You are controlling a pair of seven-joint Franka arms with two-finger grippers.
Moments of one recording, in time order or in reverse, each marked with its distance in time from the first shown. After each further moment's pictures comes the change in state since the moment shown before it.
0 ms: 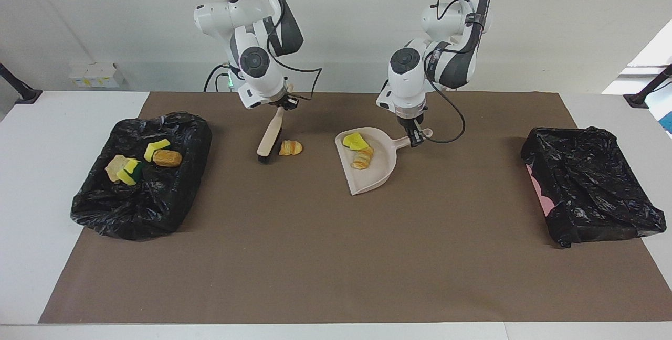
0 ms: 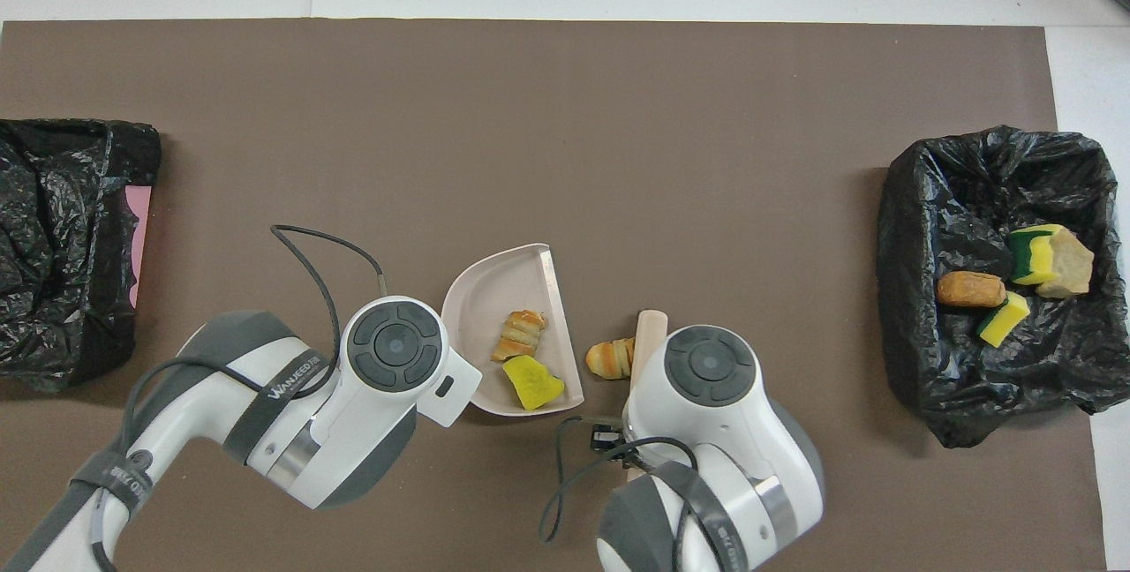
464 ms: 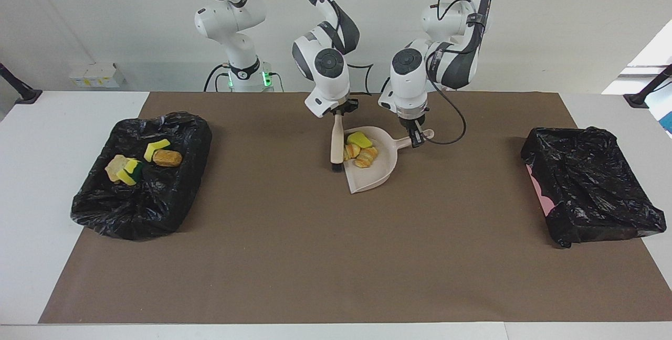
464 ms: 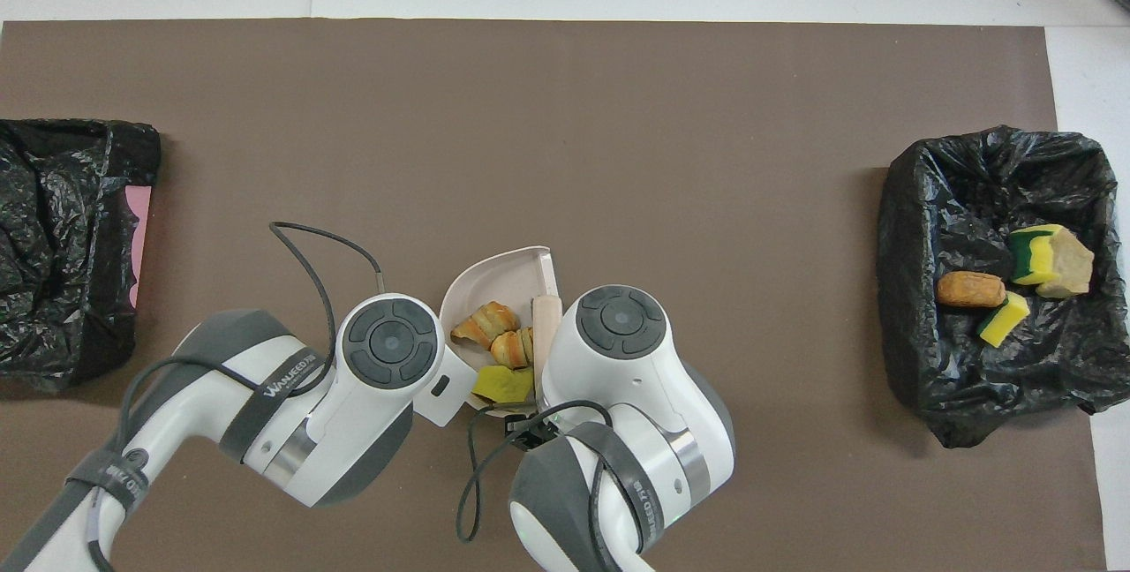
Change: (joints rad) left arm 0.002 0.000 0.004 -0.001 0.000 0.000 0.017; right arm 0.056 0.156 0.002 0.230 0.103 -0.035 -0.171
